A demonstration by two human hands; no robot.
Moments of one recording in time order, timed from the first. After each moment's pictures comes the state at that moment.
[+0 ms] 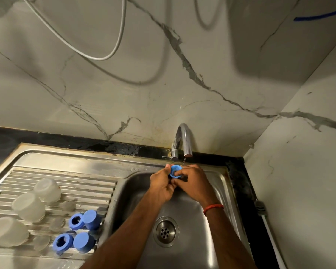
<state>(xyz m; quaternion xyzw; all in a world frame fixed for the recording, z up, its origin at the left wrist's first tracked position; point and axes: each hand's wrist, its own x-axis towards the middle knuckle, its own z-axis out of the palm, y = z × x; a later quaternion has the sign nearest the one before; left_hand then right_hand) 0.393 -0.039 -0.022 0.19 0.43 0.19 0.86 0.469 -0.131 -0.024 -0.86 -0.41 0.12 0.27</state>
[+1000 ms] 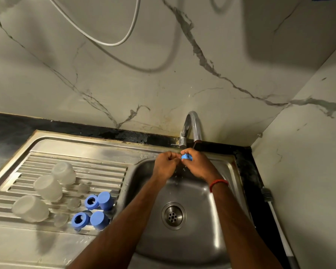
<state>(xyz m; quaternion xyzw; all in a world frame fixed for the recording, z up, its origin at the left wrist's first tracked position) 0.365 -0.016 -0.040 0.68 0.34 0.18 0.62 0.463 -0.113 -0.007 -0.85 -0.35 0.22 0.31</state>
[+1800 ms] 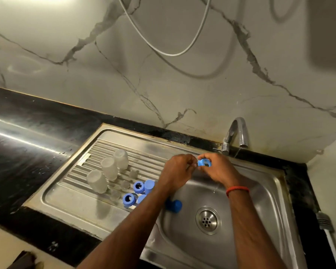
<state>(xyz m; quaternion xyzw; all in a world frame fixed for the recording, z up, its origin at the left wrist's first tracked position) 0.258 0.013 -0.011 0.89 0.30 0.20 0.29 0.398 -0.076 0.016 -0.83 -0.45 0.21 0.24</state>
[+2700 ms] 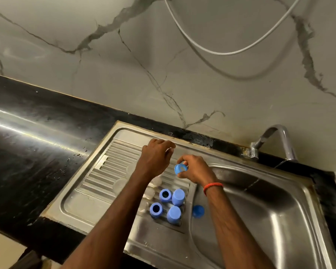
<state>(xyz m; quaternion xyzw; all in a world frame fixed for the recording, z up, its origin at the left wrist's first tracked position) 0.148 0.167 -0.012 0.90 0.34 0.19 0.19 0.284 0.063 -0.013 -0.83 -0.46 0.27 0.17</state>
